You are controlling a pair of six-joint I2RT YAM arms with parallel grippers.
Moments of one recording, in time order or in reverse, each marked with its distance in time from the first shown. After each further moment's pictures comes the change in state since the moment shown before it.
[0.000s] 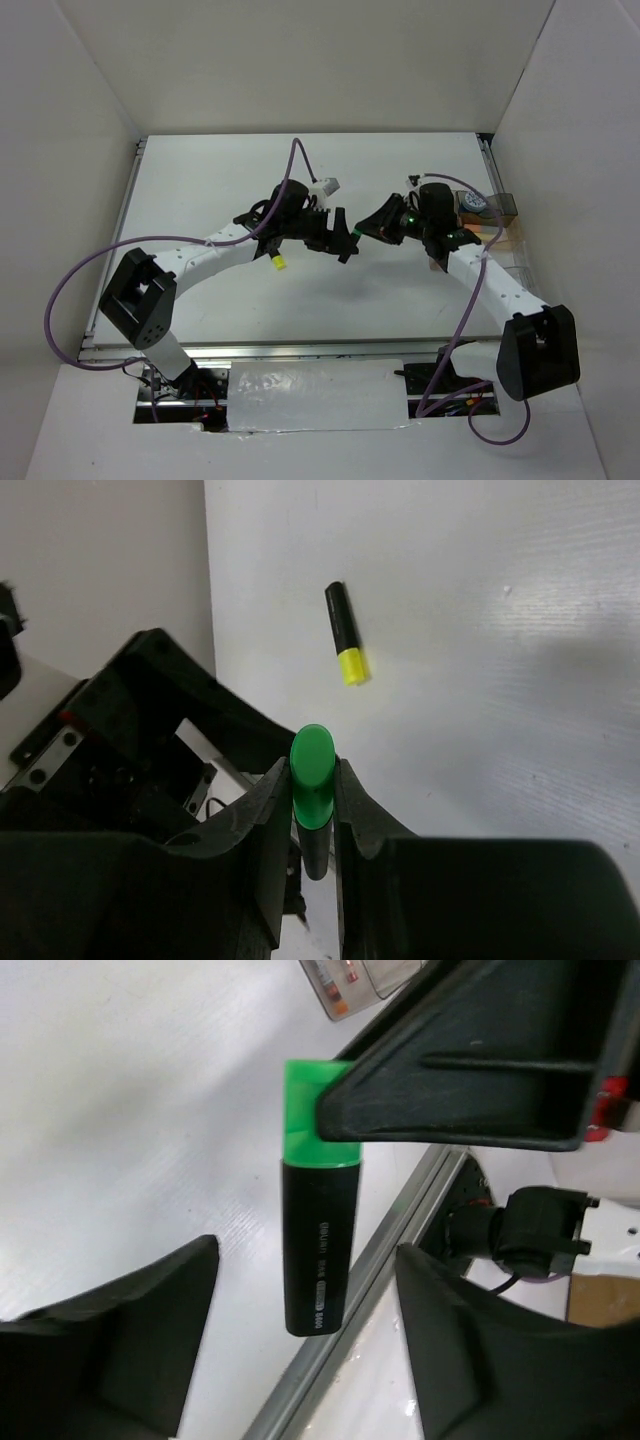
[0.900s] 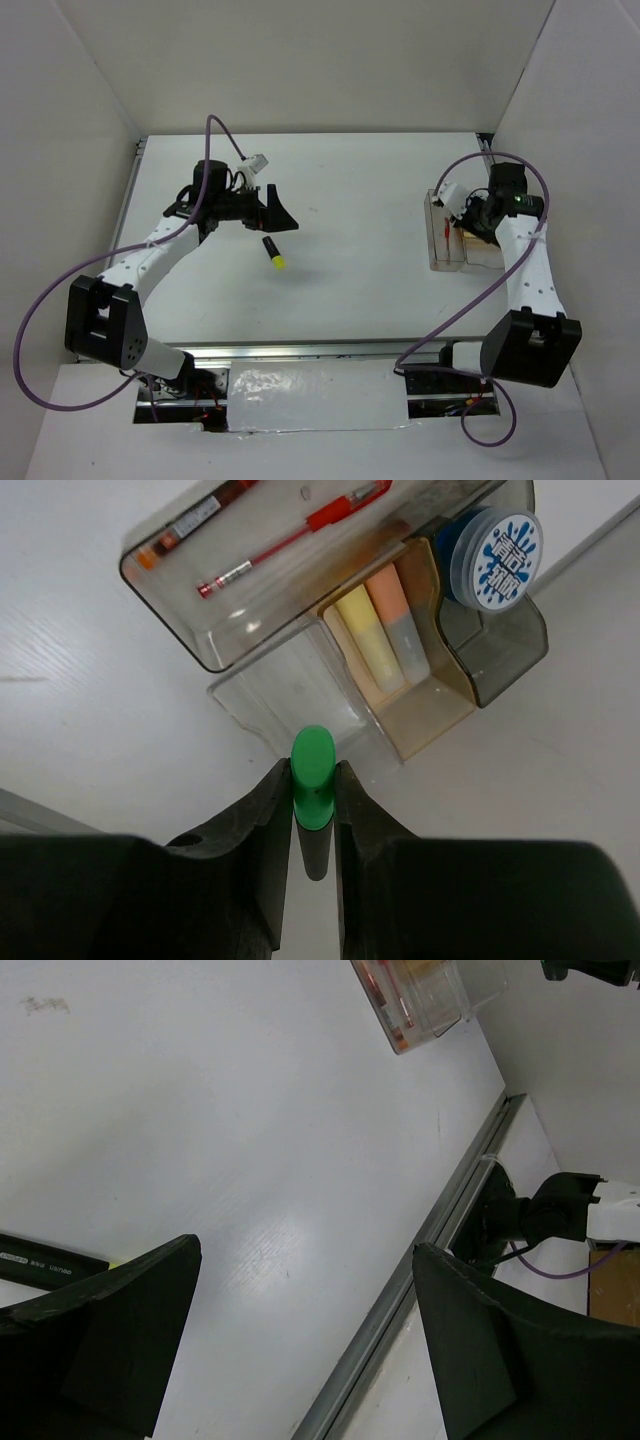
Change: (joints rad) left arm 0.423 -0.191 -0.090 -0.143 0.279 0.234; right arm -0.454 0.045 0.414 -0.877 0.408 -2.076
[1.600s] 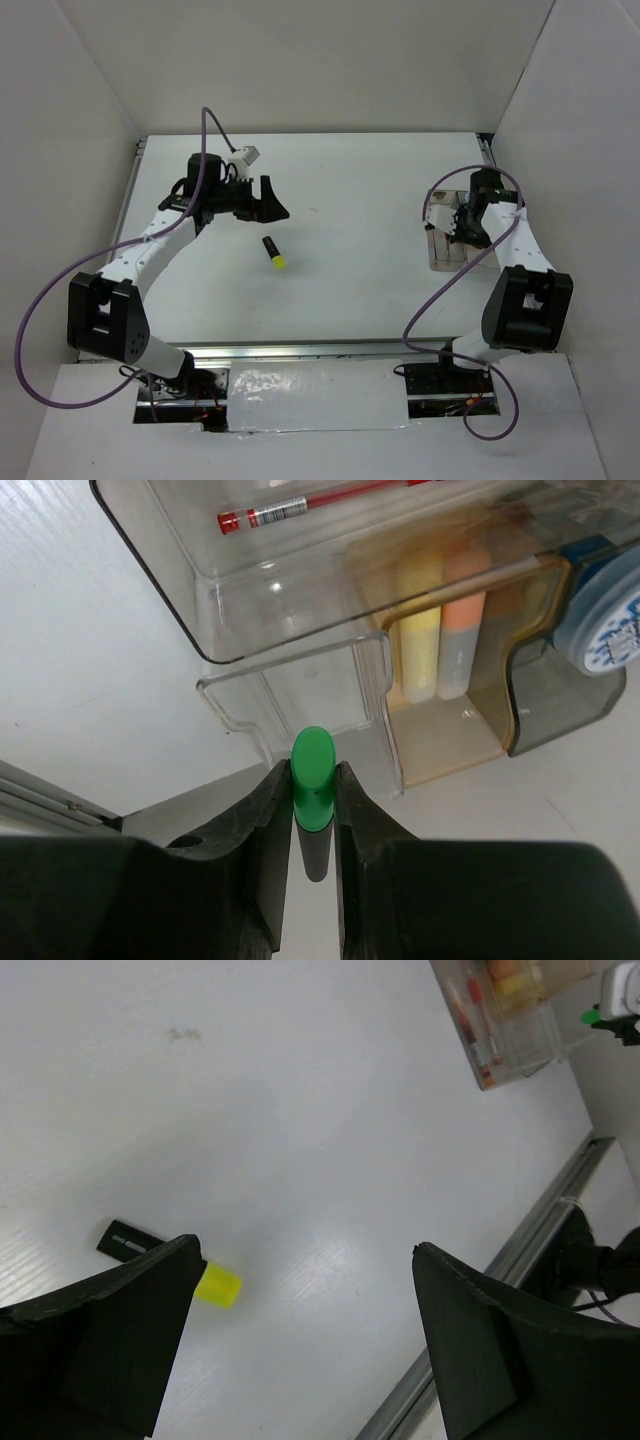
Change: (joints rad) left arm 0.040 0.026 0.061 -0.055 -0.118 0.061; right arm 0.034 0.190 -0.057 0.026 0.192 -0.280
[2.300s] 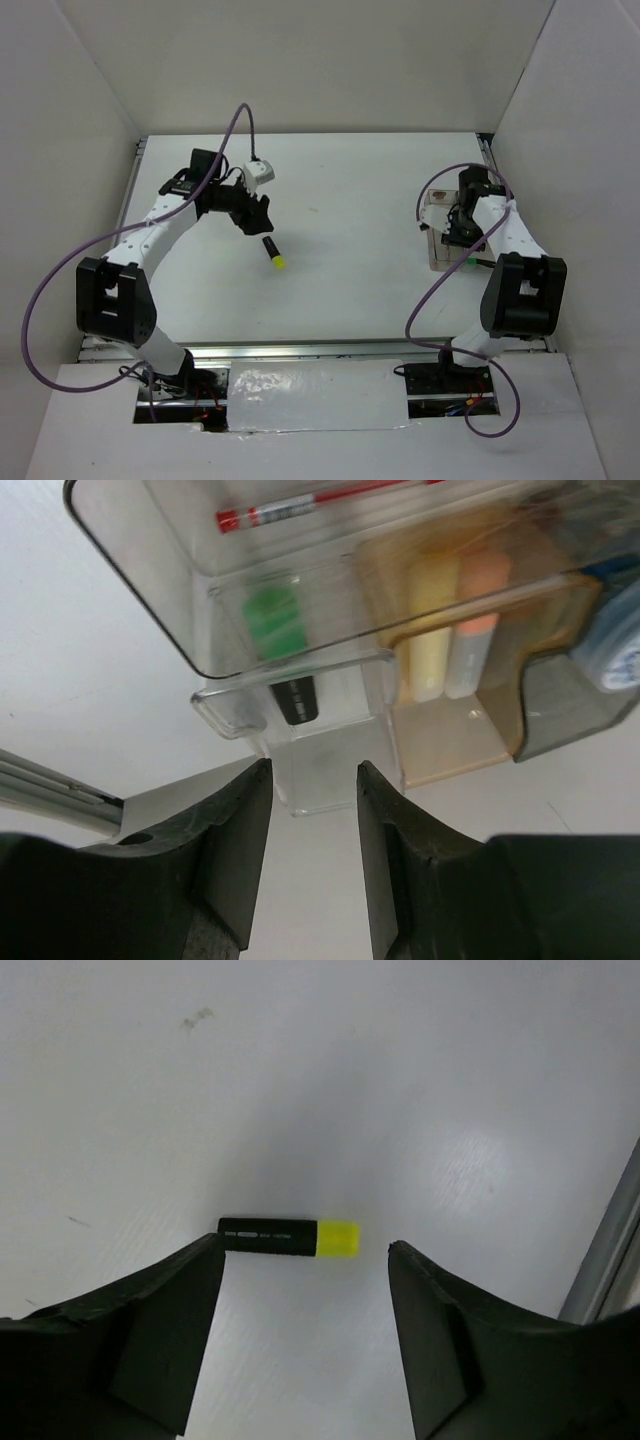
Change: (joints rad) left arm 0.035 0.081 0.117 -0.254 0.055 0.634; right arm 0.051 0.082 0.006 -0.001 0.106 0.033
